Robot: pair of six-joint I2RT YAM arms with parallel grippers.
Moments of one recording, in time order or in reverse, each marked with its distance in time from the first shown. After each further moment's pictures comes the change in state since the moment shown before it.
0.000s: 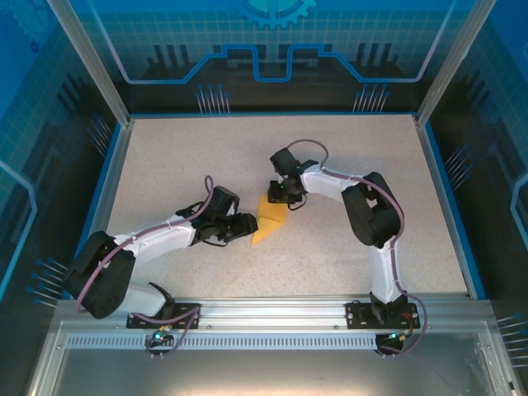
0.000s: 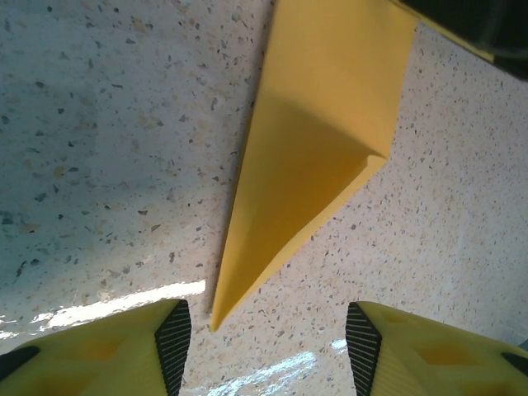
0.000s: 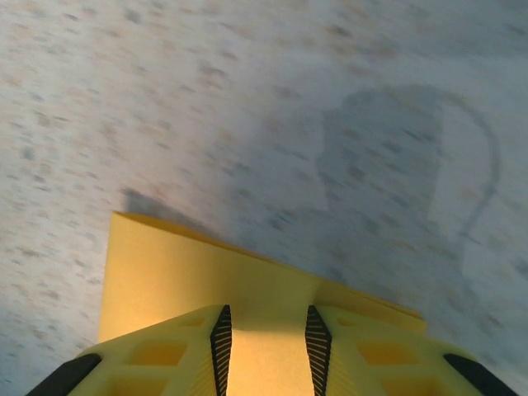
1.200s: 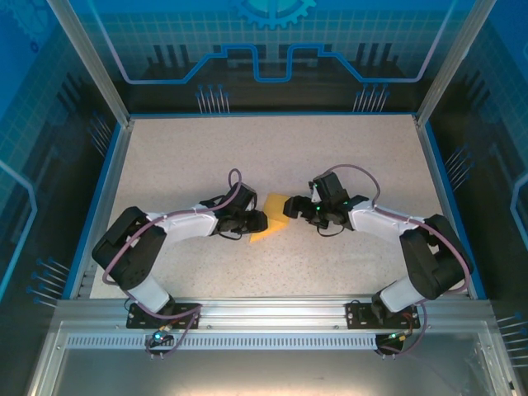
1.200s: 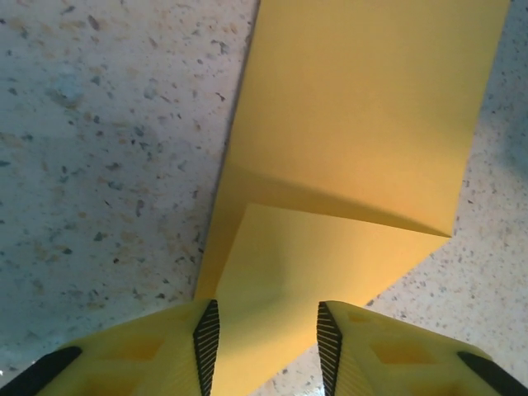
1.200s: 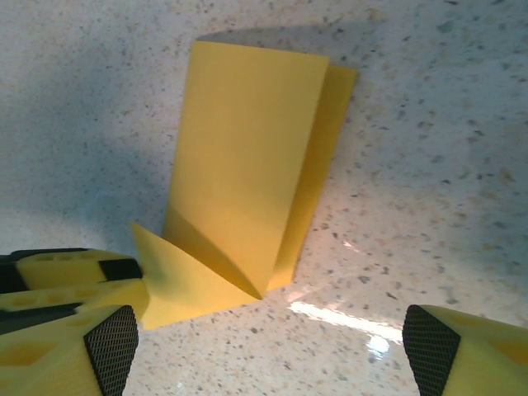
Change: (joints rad) left arm -0.067 0.248 0.145 0.056 -0.109 0.130; right arm -0.082 -0.545 -0.639 0.369 -0.230 0.174
